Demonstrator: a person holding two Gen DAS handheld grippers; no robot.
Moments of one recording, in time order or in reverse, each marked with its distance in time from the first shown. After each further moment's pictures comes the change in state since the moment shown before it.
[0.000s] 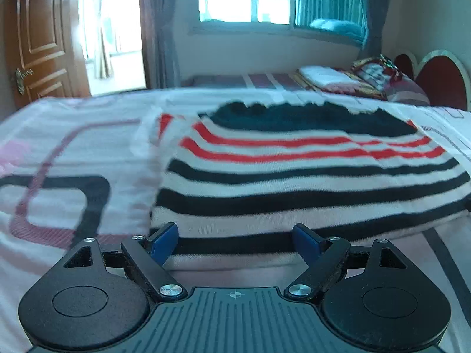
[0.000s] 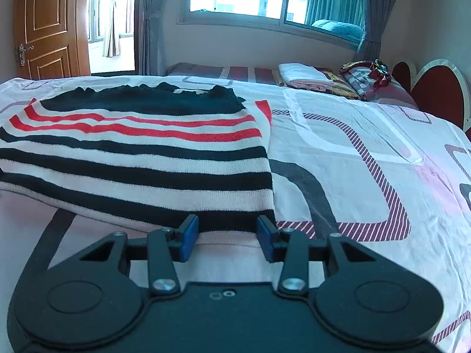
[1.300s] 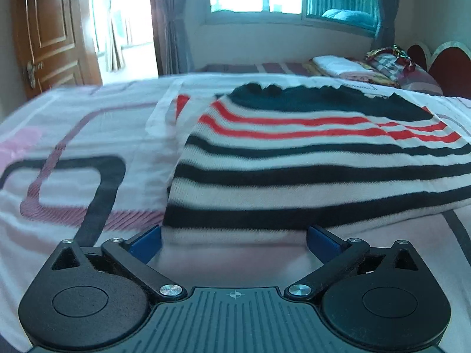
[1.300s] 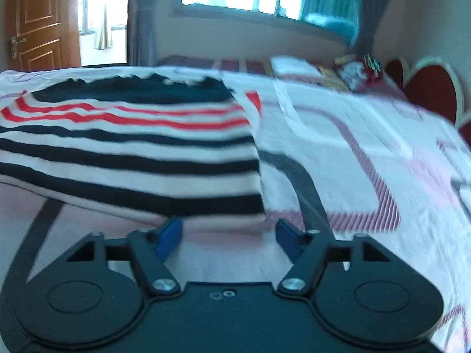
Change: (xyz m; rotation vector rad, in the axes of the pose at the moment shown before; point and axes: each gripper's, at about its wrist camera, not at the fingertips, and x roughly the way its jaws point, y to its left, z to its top) left arm 0.007 0.010 -0.018 -0.014 0.069 0.039; right arm 0.008 -0.015 -0.010 0.059 0.048 -0.016
